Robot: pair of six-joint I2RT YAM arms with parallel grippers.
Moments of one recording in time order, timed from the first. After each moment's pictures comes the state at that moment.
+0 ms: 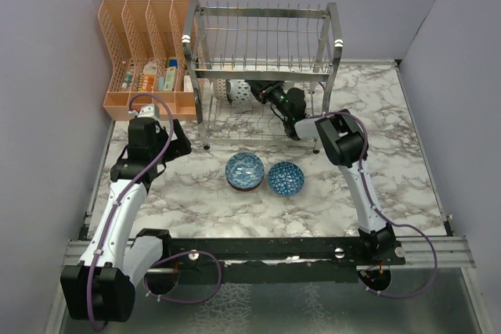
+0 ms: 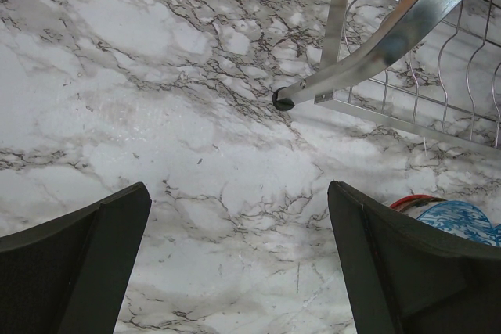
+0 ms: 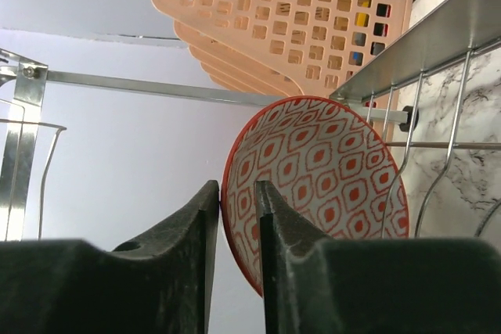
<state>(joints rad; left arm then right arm) -0.06 0.92 0.74 -0.47 0.04 -0.38 0.46 2.52 1.57 1.17 -0.22 1.54</state>
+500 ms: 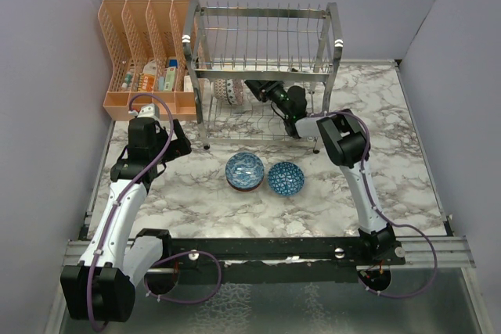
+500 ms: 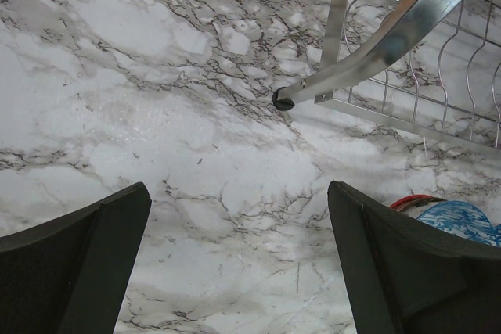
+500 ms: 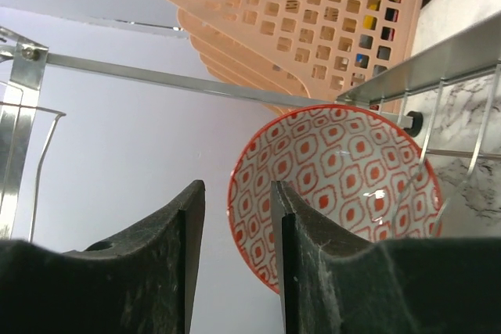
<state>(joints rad) -0.06 0.92 0.74 -0.47 0.04 -0.38 0.46 2.50 1.57 1.14 -0.24 1.47</state>
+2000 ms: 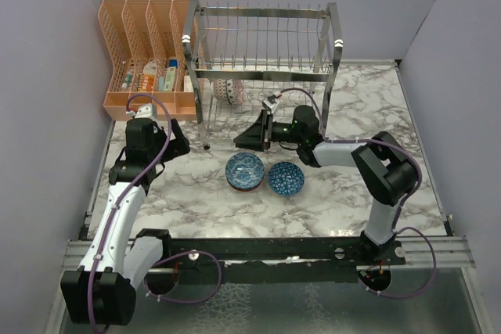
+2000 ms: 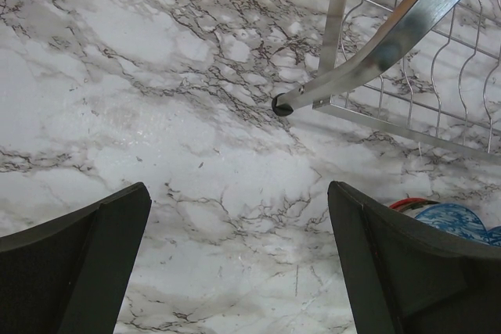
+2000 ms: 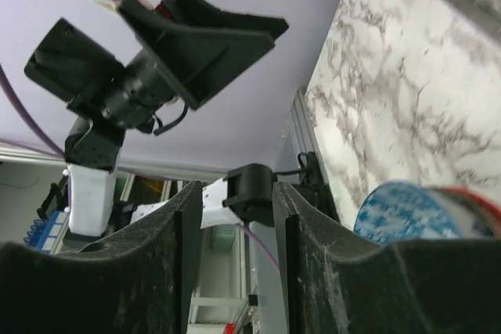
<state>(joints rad) -0.05 0.90 0.74 -0.47 0.04 -0.39 0.60 1.89 0.97 0.94 -0.84 1.33</state>
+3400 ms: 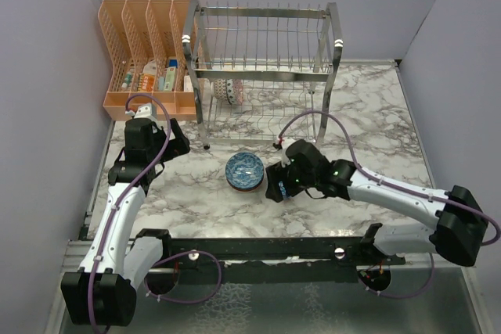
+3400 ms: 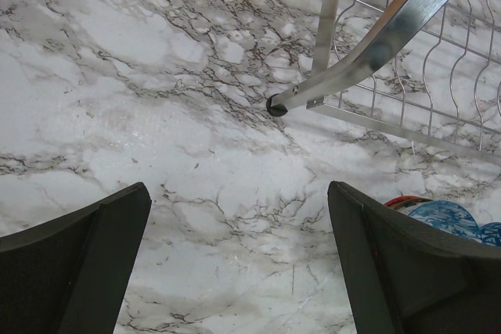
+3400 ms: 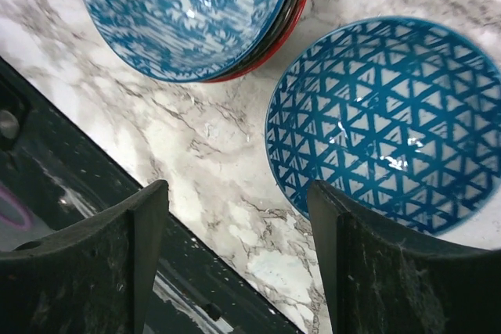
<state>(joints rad) -0.04 0.89 0.74 -0.47 0.06 -0.39 0.90 1.21 0.80 -0.37 -0.09 0.43</state>
